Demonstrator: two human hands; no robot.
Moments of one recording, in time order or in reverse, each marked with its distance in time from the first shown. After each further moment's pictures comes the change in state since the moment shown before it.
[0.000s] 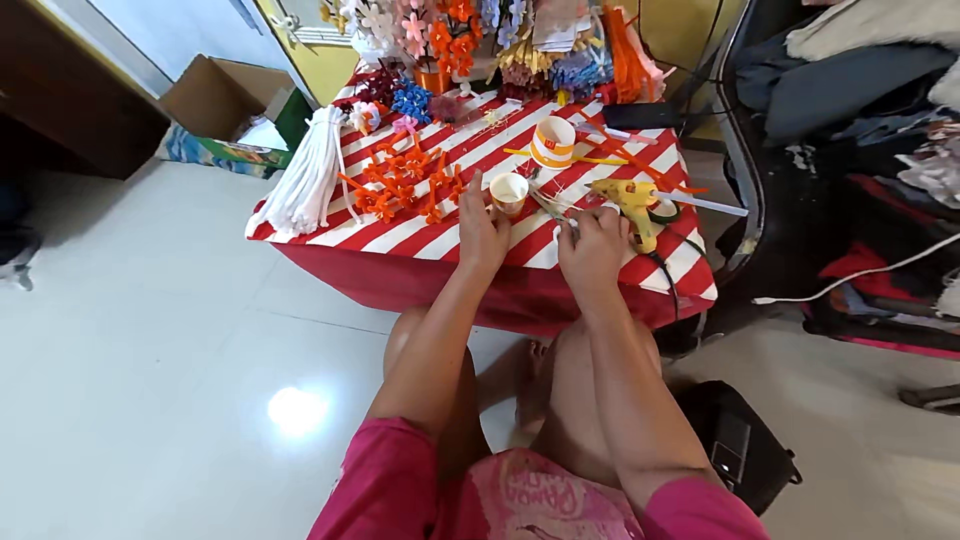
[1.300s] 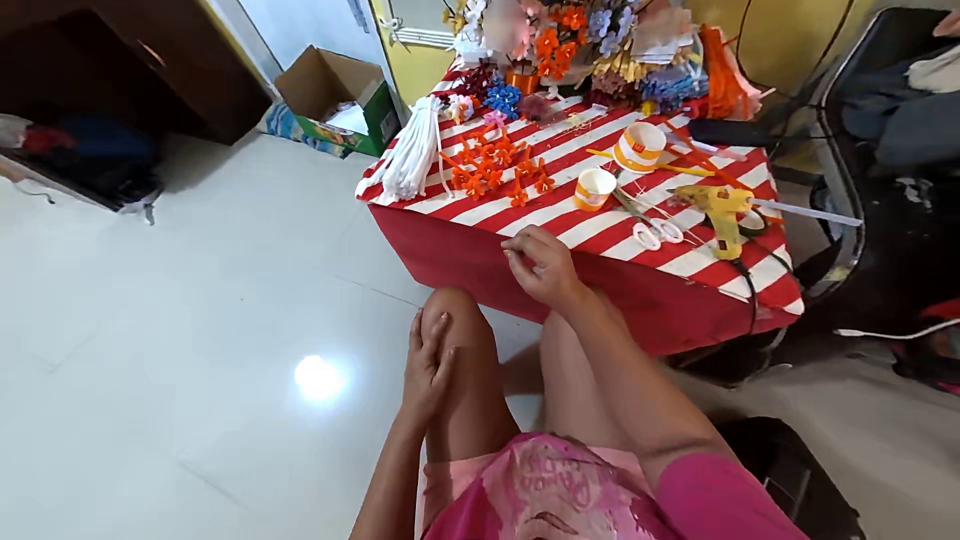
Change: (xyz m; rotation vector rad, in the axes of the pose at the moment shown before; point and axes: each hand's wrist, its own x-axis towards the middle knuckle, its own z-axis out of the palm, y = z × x) left_hand -0.255 -0.089 -0.195 0.093 0.004 -0.228; right_hand -0.053 -0.136 0.042 0.747 -0.193 -0.678
